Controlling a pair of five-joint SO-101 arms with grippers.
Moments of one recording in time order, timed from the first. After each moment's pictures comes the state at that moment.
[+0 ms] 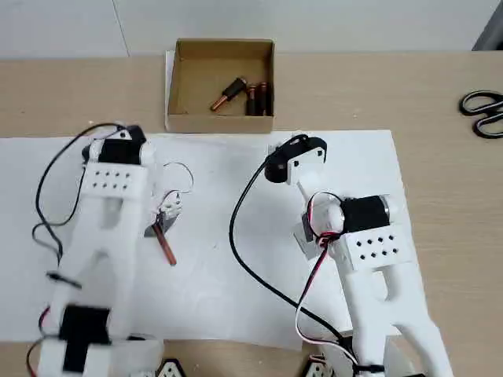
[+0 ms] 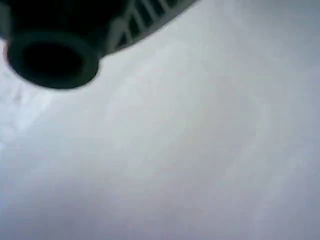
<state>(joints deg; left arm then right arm) 1.9 -8.8 13.4 98.8 42.0 -15.0 -33.8 34.4 81.8 15.5</state>
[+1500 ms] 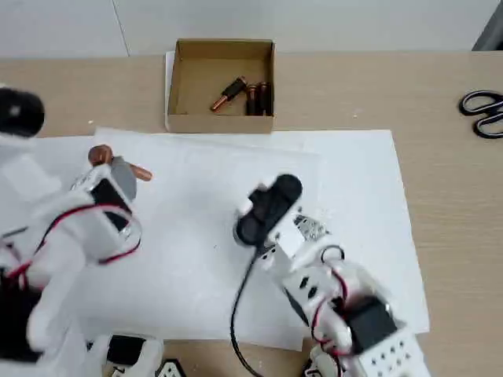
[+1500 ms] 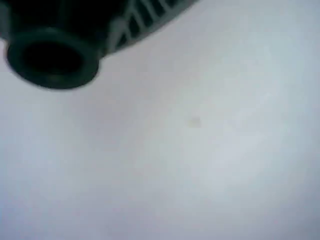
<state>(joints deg) 1.6 -45.5 -8.0 99.8 36.6 -34.3 -79.1 64.5 55.8 12.4</state>
